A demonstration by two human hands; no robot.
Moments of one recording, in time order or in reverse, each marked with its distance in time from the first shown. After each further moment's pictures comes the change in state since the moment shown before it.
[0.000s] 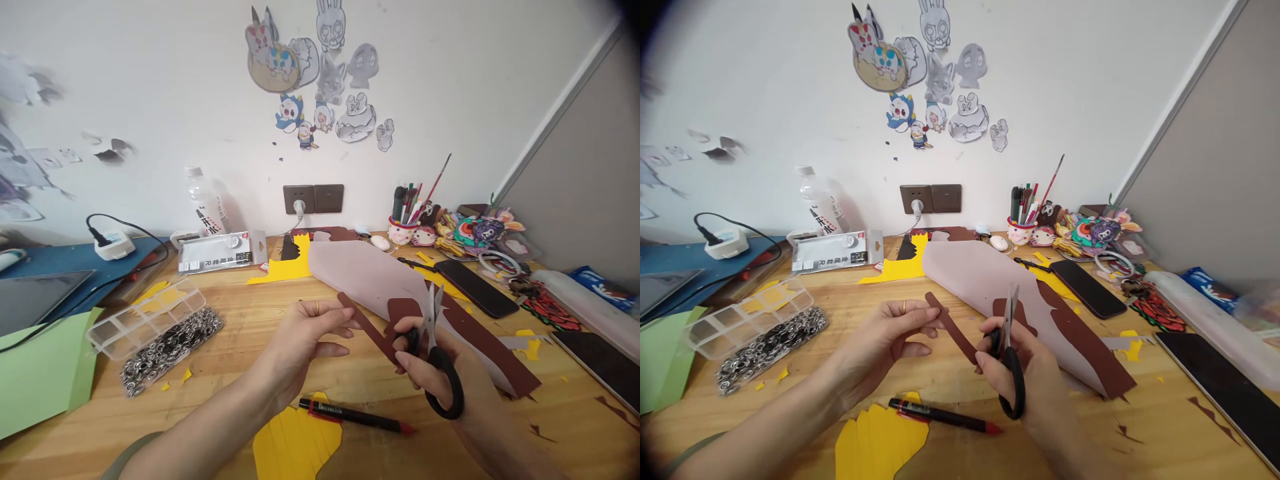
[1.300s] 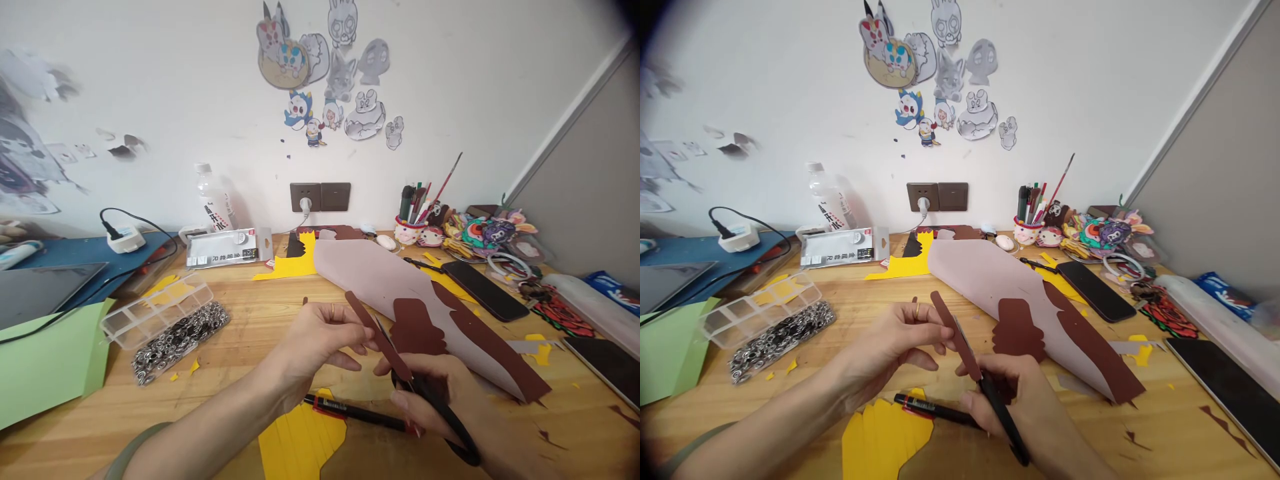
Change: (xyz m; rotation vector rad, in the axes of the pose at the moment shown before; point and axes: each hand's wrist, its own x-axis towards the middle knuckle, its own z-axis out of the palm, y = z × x) left_hand -0.008 0.003 0.004 0.122 -0.087 -0.027; right_hand -0.011 -0.002 -0.002 -0.325 -0.430 0.044
